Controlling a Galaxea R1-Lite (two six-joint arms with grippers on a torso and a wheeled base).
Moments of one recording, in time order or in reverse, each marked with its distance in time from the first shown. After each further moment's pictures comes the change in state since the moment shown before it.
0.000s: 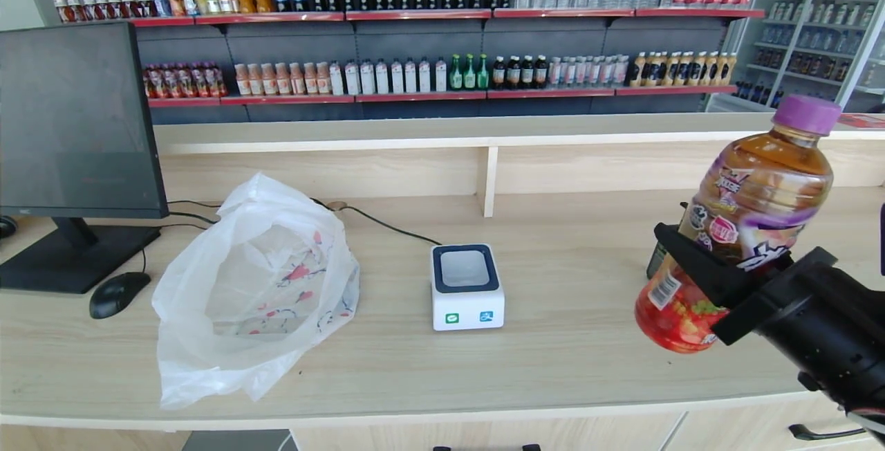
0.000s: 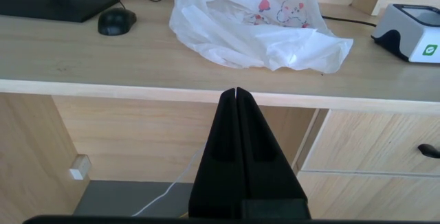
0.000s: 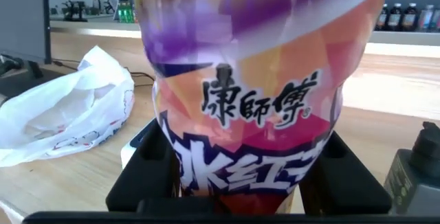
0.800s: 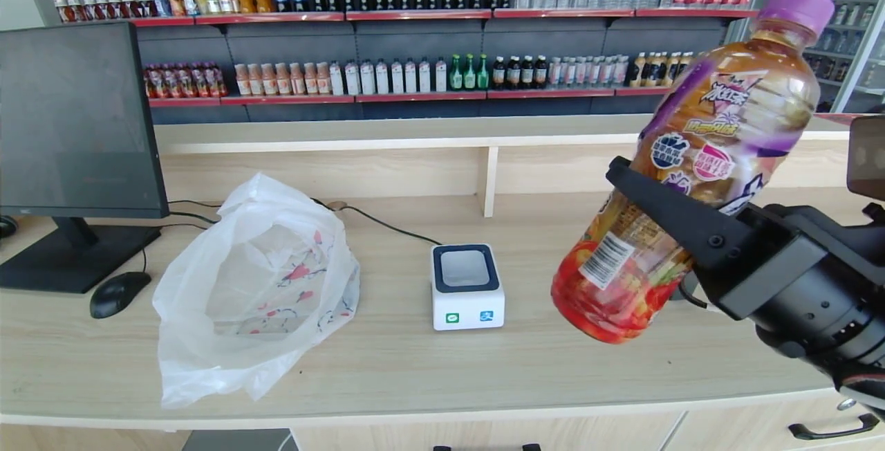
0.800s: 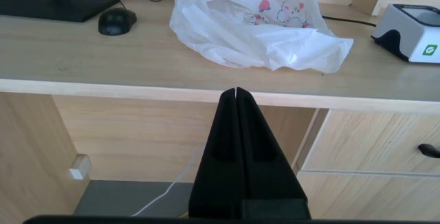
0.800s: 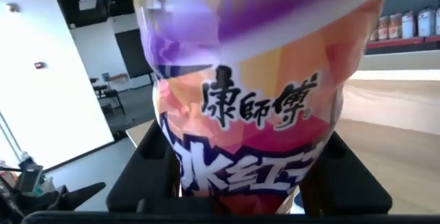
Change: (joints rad) left arm 0.000 0.000 0.000 0.000 0.000 0.000; right arm 0.124 0.050 -0.231 0.000 0.276 0.431
